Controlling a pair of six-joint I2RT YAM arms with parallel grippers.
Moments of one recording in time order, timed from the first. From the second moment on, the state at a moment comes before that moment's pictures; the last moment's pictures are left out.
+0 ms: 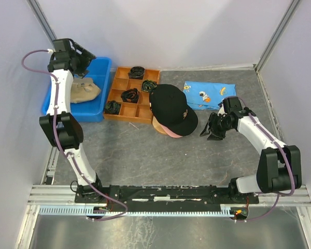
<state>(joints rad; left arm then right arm) 0.15 1.92 1.97 -0.61 0.16 -0.86 0.12 1.39 0.90 -0.69 -0.37 0.52</state>
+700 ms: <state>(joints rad) 0.23 2.26 2.19 -0.97 -0.11 -0.71 0.12 1.47 0.92 -0.65 -0.39 0.52</state>
